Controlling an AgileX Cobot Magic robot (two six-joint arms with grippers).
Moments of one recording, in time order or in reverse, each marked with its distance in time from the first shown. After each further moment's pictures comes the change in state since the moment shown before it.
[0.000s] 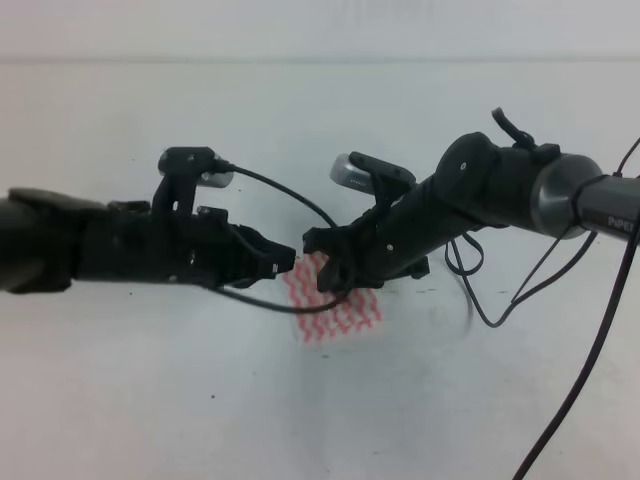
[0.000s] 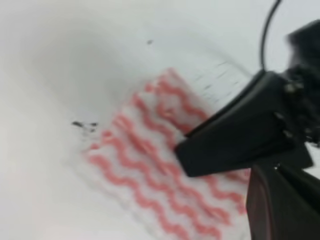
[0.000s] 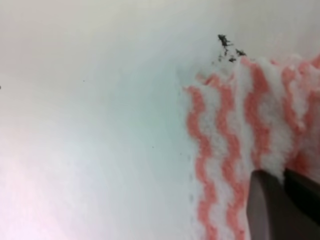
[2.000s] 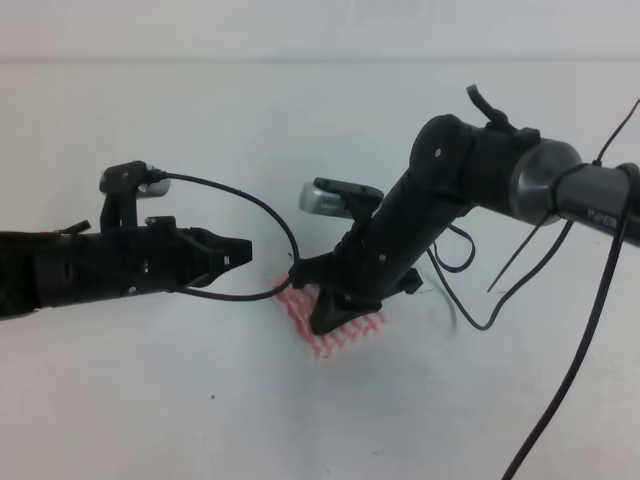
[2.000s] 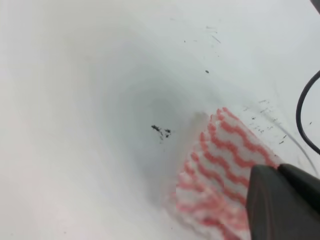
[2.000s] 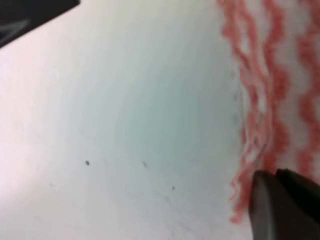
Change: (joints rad) left arm 0.151 0.018 0.092 -0.299 0.116 0.252; right arm 0.029 0.018 -0.121 -0.136 0.343 0.029
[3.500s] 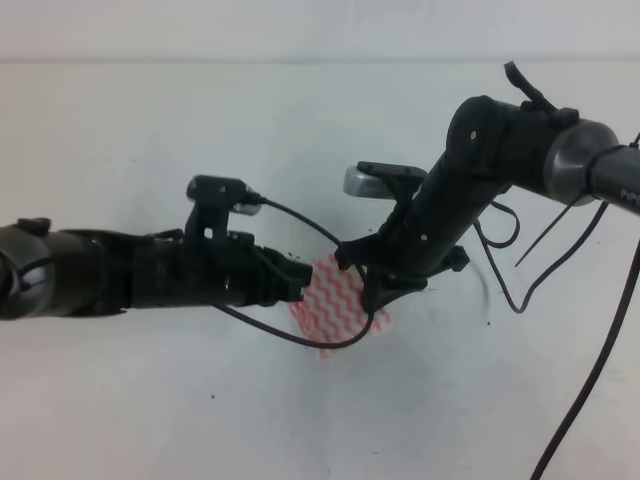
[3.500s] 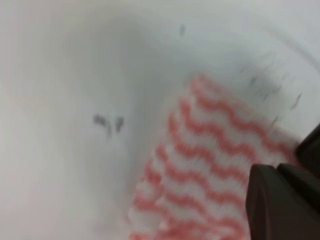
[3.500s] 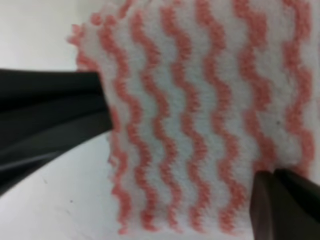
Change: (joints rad) left arm -0.221 0.055 -0.080 0.029 -0.218 0.018; right arm -0.068 -0.004 -0.010 -0.140 0.004 0.051
